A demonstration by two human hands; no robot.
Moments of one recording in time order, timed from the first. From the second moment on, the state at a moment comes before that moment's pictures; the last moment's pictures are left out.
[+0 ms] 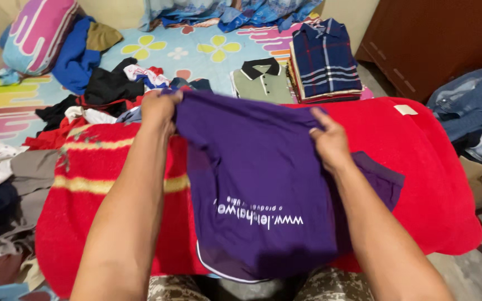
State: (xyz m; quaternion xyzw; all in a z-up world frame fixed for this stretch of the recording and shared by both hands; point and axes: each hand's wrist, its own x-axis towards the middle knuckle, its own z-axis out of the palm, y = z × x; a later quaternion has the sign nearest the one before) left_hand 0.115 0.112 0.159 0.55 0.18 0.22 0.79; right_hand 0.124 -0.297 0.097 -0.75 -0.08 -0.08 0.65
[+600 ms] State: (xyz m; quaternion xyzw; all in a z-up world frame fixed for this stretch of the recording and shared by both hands) left_hand -0.036 -0.005 0.048 0.86 -0.04 0.18 0.47; right_hand 0.072 -0.412 0.071 -0.89 0.10 -0.35 0.28
